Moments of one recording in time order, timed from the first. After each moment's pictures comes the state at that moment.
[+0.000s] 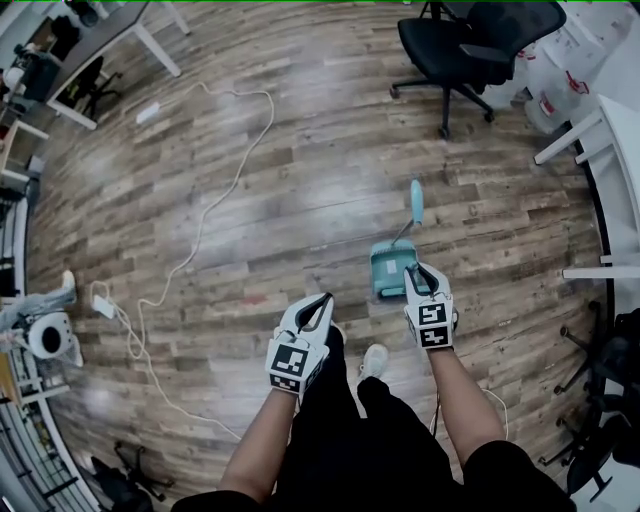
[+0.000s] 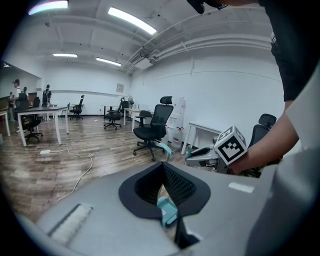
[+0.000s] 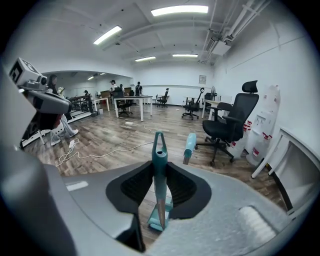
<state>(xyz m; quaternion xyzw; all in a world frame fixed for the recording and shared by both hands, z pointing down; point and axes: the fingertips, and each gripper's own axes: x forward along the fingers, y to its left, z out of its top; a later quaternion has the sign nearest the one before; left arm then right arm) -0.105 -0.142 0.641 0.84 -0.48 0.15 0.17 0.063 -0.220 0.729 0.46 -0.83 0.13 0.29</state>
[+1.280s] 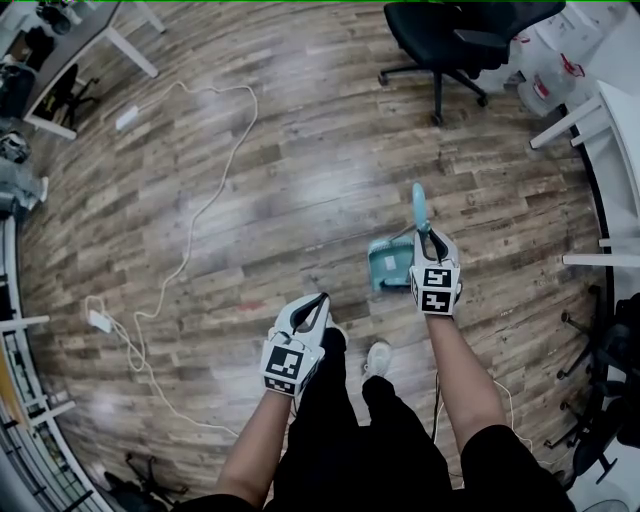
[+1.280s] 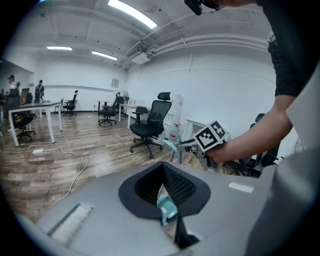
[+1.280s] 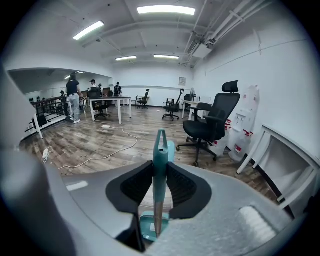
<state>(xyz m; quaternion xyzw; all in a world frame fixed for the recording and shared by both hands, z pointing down) -0.126 -0.181 0.664 0.86 -0.45 0.16 0.18 0.082 -0.328 0.741 0.57 -0.77 0.14 0.27</state>
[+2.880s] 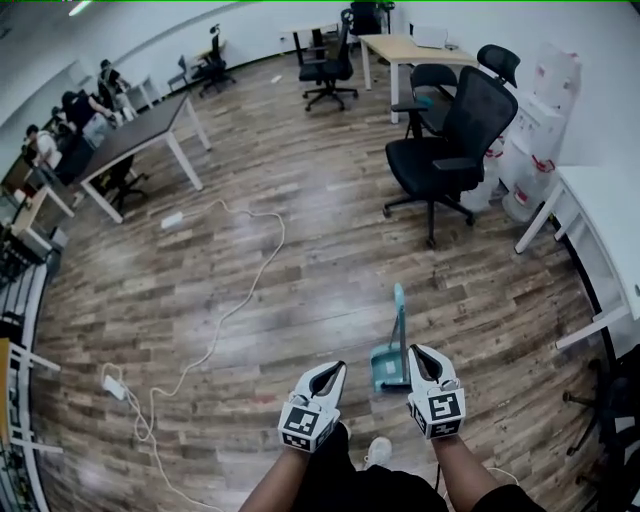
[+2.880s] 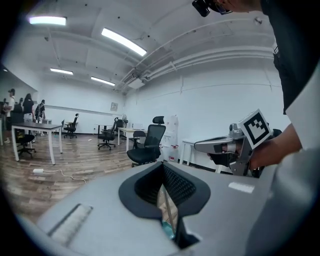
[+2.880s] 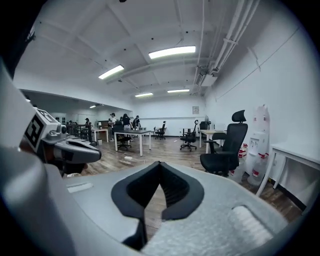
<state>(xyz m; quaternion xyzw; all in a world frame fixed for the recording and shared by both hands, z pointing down) -0.076 -0.153 0.544 0.87 -0.47 0.08 0.09 0.069 -0.190 0.536 0.49 -0.86 0.07 0.12</state>
